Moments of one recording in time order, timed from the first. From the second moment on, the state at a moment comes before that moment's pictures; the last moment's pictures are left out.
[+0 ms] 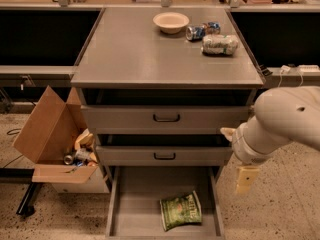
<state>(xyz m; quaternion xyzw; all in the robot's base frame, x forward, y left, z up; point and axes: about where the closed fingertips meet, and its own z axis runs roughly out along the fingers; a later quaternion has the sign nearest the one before) 0.451 -0.214 0.701 -0.69 0.71 -0.01 0.12</state>
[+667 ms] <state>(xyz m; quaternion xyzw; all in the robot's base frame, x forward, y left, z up) 0.453 -0.200 0.561 -0.72 0.68 0.07 0.12</state>
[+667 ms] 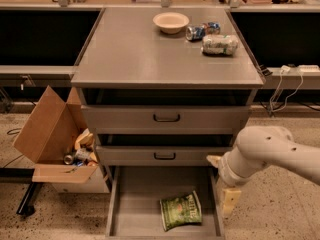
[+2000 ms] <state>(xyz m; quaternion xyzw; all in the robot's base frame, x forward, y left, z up) 0.455 -0.153 0.388 -0.76 0.63 0.15 0.09</state>
